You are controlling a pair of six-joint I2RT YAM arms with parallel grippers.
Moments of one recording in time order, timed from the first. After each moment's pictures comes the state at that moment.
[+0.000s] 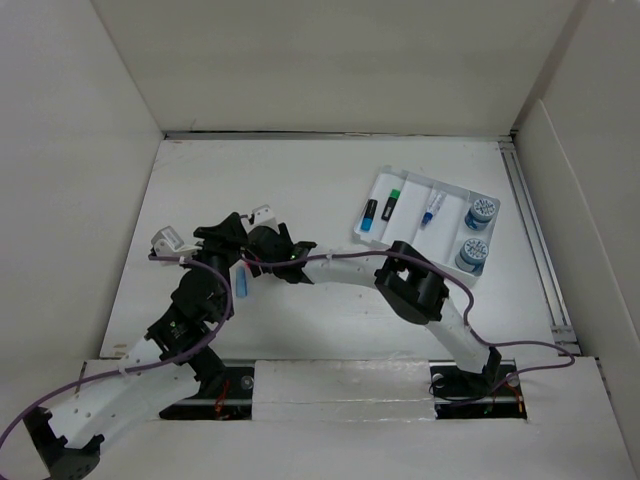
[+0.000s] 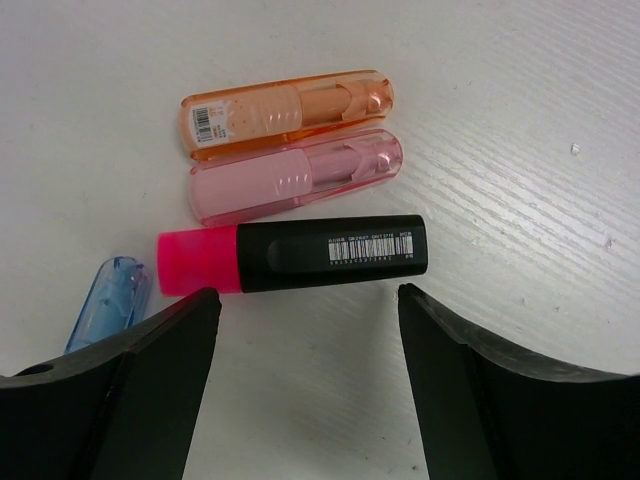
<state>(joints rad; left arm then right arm) -0.82 0.51 0.51 0.09 -1.01 -0.78 1.09 2.30 1.77 -0.20 0.46 0.42</state>
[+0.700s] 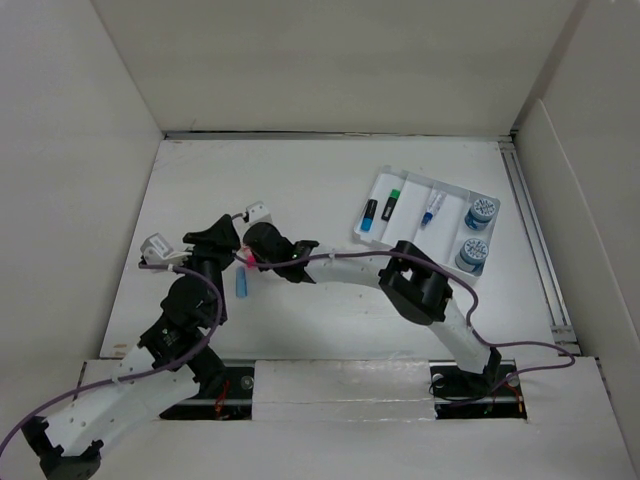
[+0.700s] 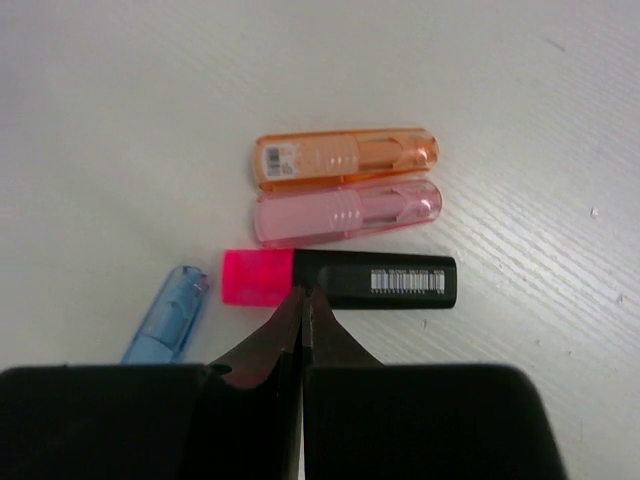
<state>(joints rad) -0.82 0.45 0.50 0.07 -1.02 -0.78 1.09 2.27 1.74 -0.11 0.40 0.35</state>
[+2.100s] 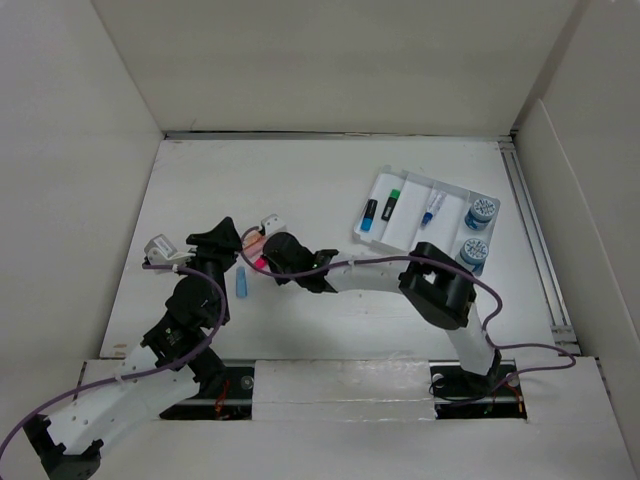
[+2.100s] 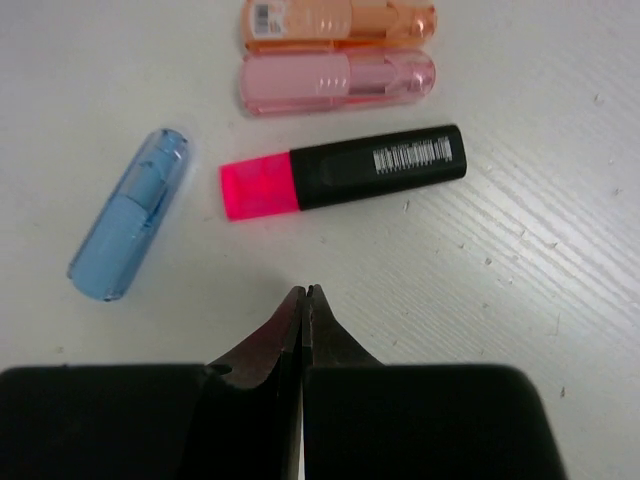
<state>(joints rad) -0.82 0.44 0.47 0.08 -1.04 -0.78 1.10 2.10 1.46 -0.05 0.30 0.34</state>
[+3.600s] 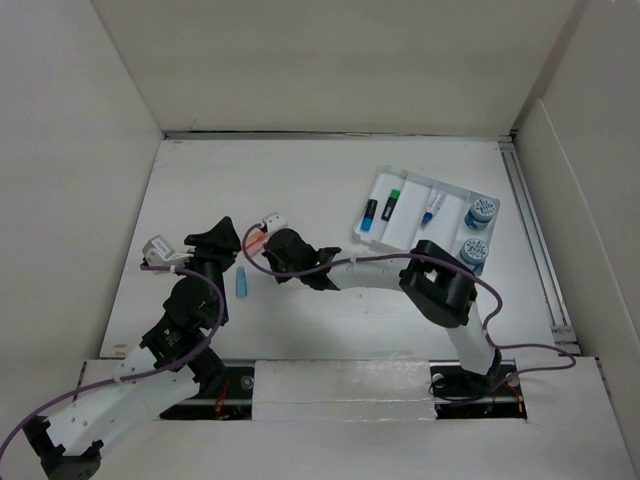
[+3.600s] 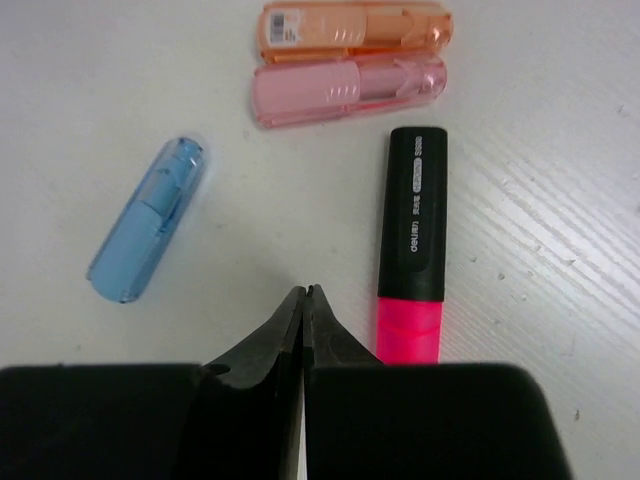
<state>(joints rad) -0.82 0.43 0.47 0.08 -1.04 -0.78 1.07 2.09 1.44 0.01 0.23 0.35</state>
